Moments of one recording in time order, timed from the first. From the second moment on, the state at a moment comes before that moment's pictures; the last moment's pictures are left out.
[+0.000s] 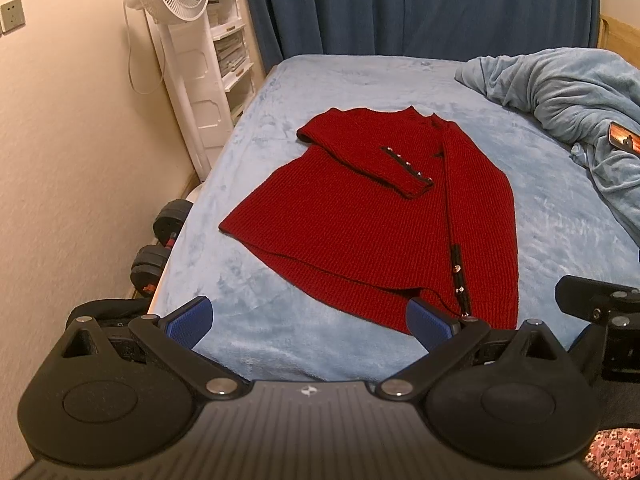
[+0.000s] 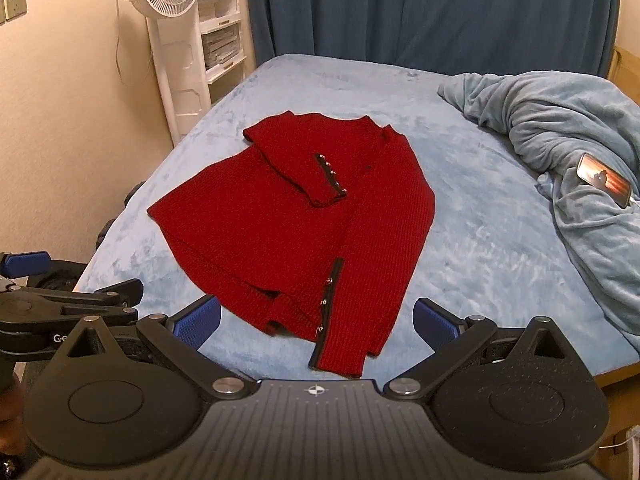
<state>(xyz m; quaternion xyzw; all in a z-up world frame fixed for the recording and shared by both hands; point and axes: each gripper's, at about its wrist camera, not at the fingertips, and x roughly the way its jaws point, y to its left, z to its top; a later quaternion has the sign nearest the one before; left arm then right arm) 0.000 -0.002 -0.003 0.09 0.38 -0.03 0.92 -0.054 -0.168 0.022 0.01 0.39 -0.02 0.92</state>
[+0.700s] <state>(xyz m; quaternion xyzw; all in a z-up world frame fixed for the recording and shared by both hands) -0.003 -0.004 -0.006 0.09 0.38 -0.03 0.92 -0.054 -0.166 0.020 0.01 0.40 -0.02 0.92</state>
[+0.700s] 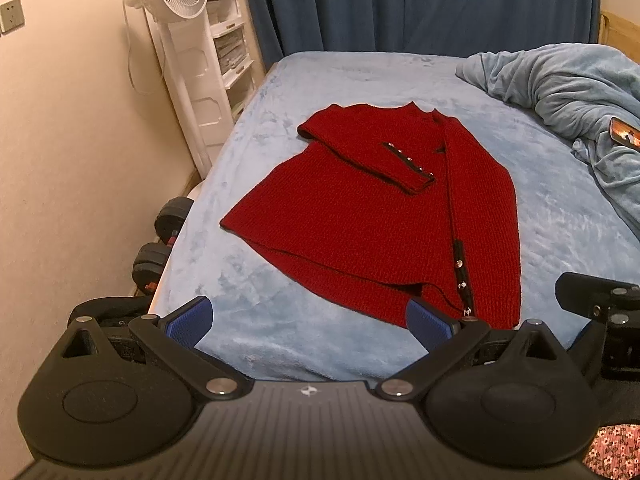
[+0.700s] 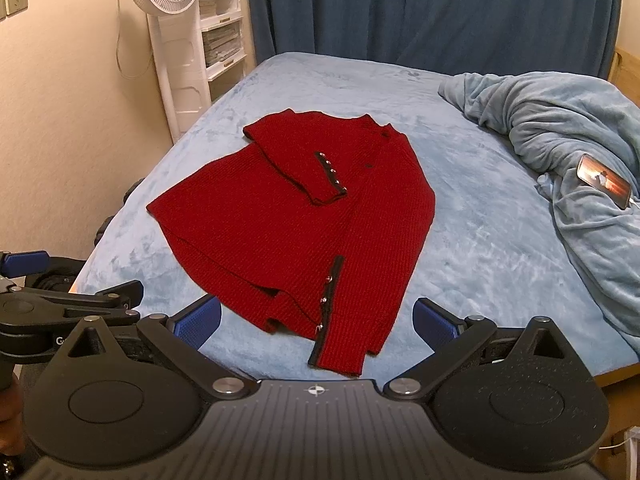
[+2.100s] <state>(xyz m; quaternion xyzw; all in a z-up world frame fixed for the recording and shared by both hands) 0.004 -0.003 -0.018 0.10 0.40 -0.03 0.91 -0.044 -0.167 0.009 0.01 0.42 -0.01 0.91</state>
